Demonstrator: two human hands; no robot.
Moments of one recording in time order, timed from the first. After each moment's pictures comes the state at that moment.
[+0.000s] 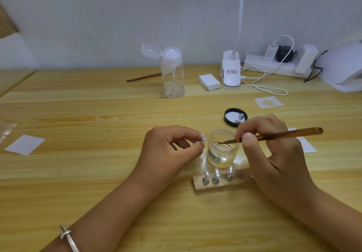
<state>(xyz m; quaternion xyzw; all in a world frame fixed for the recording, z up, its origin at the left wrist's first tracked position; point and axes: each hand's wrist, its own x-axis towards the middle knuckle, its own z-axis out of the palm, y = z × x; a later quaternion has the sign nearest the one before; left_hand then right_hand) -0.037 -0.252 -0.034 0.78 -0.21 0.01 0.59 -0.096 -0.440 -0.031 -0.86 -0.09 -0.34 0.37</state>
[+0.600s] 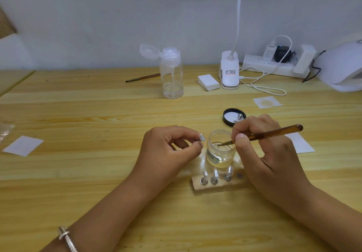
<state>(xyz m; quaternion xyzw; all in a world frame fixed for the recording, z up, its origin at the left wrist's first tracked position) -0.037 -0.251 -0.034 0.79 -0.21 0.02 0.58 -0.093 -0.439 -0.029 -0.87 -0.11 -0.33 0.35</state>
